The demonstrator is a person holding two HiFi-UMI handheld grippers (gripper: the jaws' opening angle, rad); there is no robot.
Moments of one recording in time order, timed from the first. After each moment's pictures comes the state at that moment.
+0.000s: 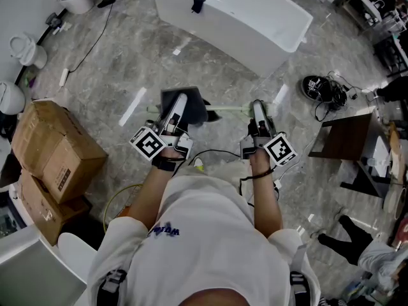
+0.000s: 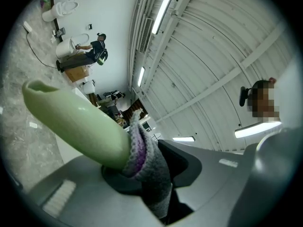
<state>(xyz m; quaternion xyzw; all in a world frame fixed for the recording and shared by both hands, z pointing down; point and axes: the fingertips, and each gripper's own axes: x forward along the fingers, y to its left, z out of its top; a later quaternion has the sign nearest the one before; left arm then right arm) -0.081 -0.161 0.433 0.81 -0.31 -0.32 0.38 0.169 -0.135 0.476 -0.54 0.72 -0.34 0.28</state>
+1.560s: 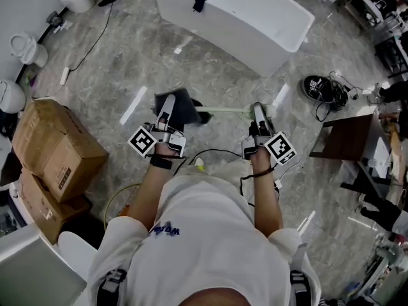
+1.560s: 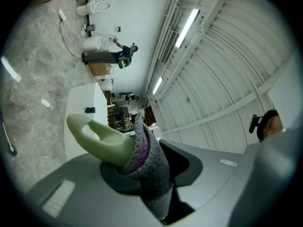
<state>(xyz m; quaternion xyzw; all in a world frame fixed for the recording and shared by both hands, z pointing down) -0.122 -0.175 0.481 0.72 -0.31 -0.39 0.47 0.175 -0.139 0.513 -0.55 0.69 -0.38 0.25</state>
